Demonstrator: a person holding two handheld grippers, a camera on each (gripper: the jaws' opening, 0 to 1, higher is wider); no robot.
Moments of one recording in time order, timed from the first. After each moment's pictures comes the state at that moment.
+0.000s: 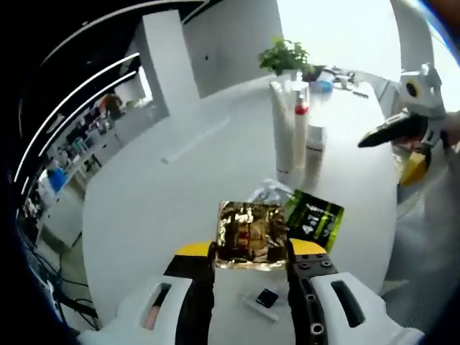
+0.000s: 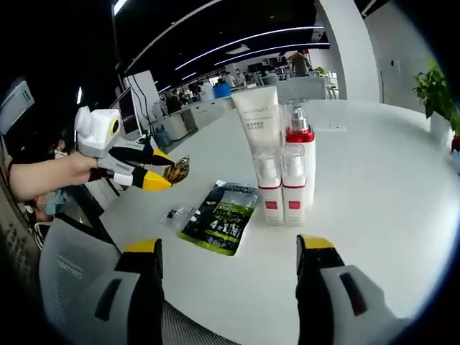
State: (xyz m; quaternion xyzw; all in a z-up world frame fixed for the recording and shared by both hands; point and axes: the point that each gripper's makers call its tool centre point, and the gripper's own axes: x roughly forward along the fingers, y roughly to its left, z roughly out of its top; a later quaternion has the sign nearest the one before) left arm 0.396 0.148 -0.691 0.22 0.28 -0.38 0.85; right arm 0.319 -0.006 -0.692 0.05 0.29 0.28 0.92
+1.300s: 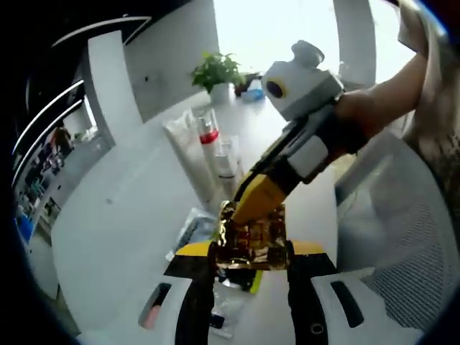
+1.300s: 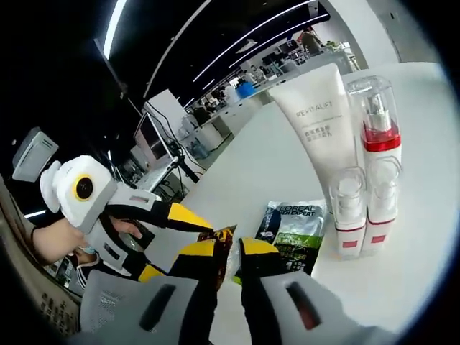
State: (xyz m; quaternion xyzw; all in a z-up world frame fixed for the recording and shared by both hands) left arm 0.336 0.087 -0.675 0.23 0.25 -0.53 0.77; right arm 0.365 0.068 -0.677 0.19 0.29 0.36 0.87
